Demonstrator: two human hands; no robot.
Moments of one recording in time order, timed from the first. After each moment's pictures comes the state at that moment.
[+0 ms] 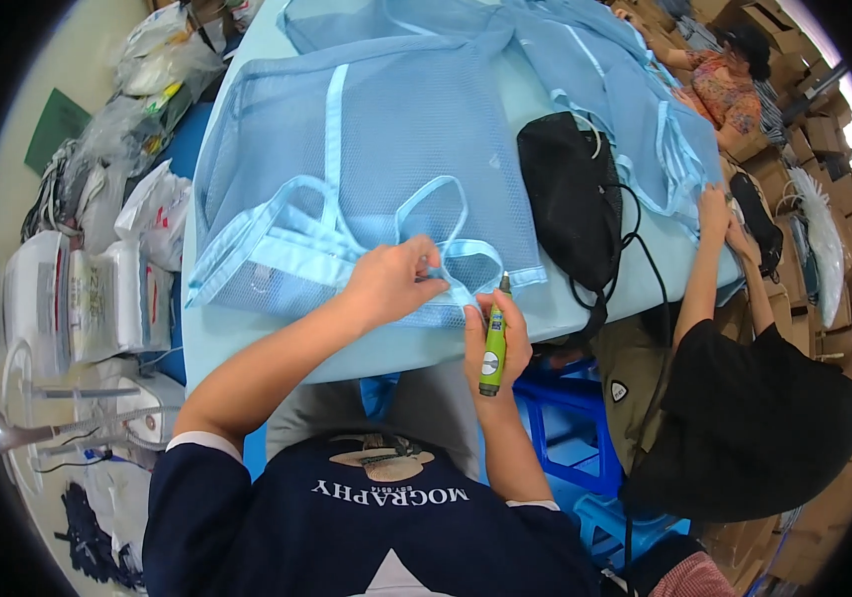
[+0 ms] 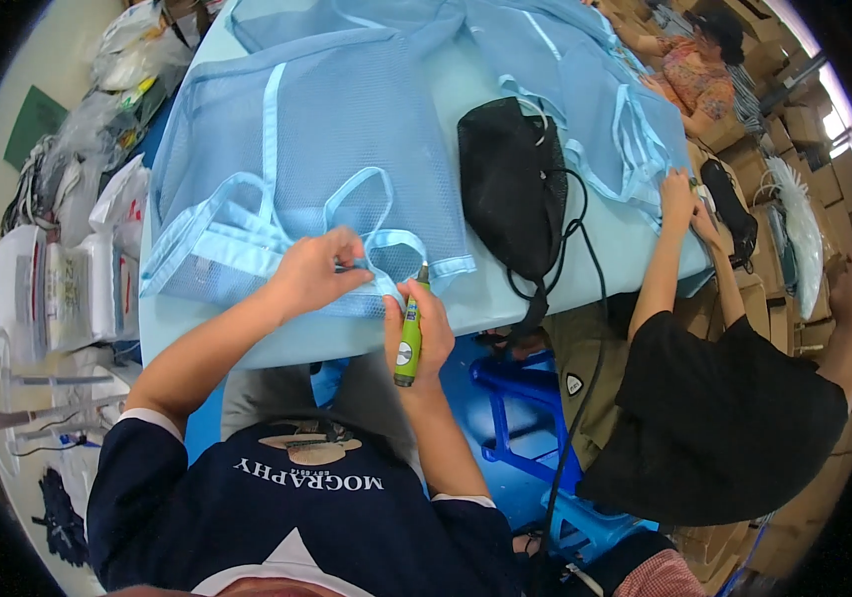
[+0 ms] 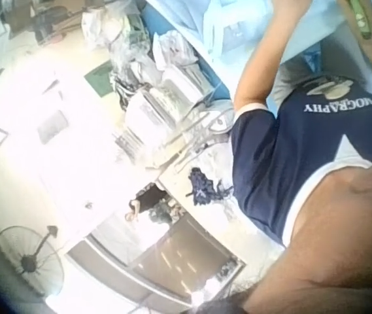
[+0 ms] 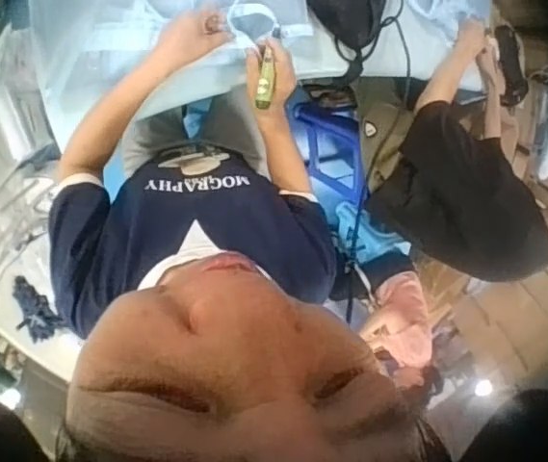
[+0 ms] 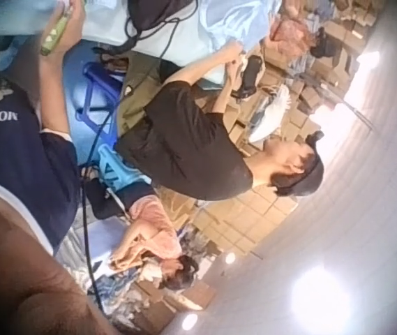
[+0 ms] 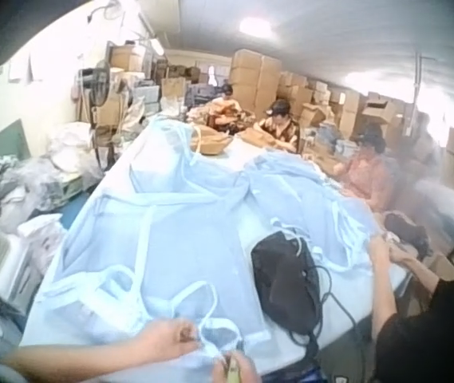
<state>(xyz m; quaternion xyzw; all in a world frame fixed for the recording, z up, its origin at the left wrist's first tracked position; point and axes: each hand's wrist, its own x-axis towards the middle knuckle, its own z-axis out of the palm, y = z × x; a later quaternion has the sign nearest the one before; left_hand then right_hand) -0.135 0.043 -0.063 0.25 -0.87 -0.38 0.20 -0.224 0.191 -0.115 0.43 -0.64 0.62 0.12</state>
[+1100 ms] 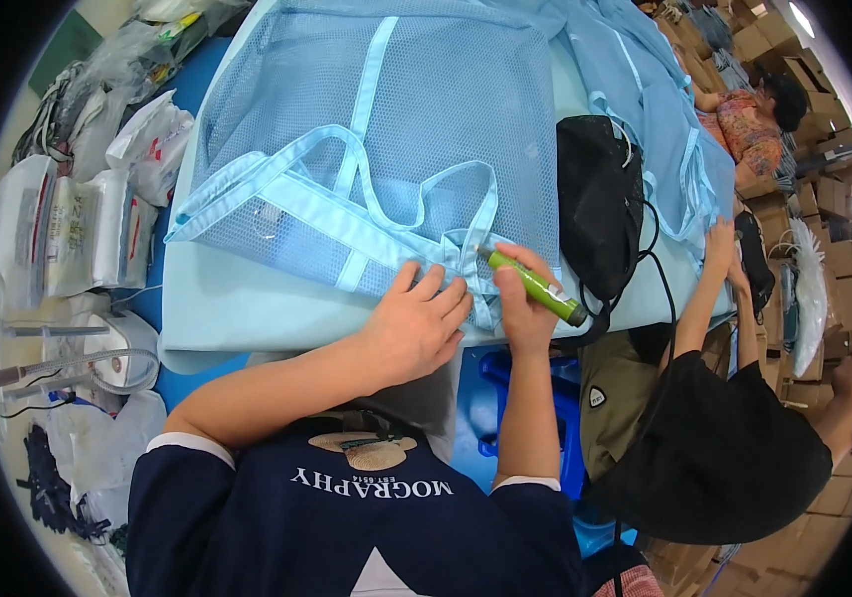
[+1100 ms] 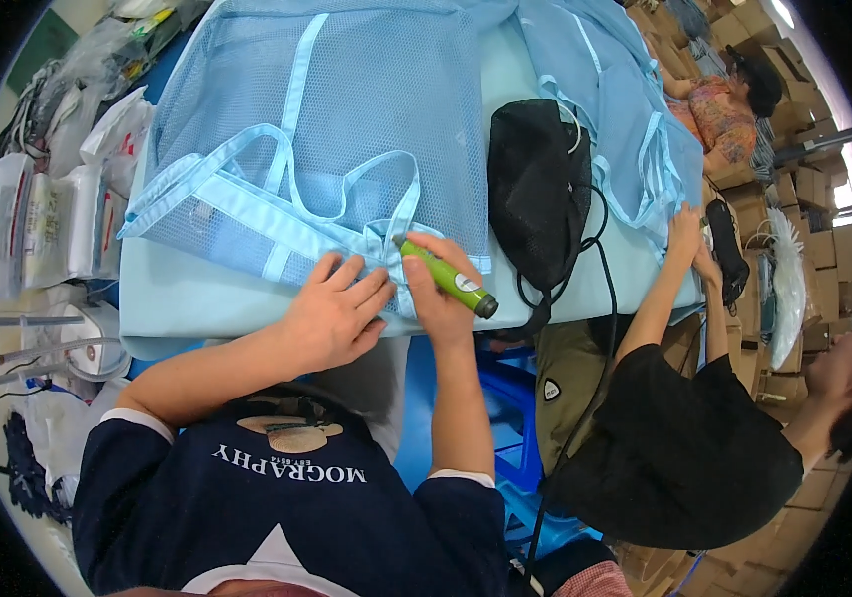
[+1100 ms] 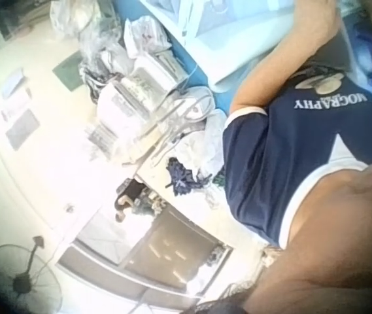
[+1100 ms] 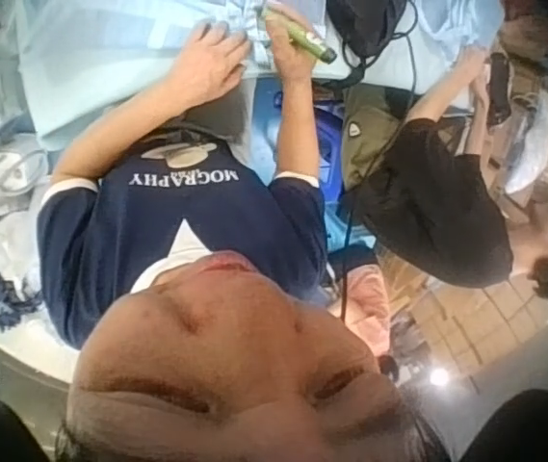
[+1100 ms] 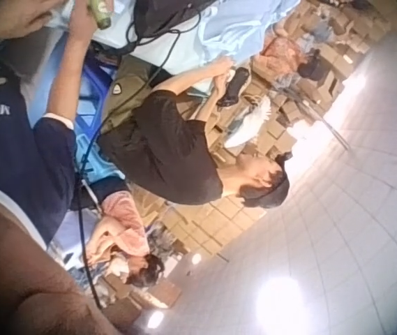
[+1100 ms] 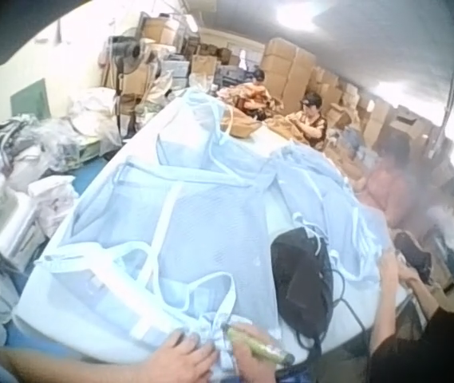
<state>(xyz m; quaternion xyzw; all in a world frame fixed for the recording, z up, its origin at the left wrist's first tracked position) -0.102 0.104 -0.077 0.11 -0.96 -0.12 0.22 -0.264 0.172 -0.082 0.44 -0.58 0.65 -0.22</state>
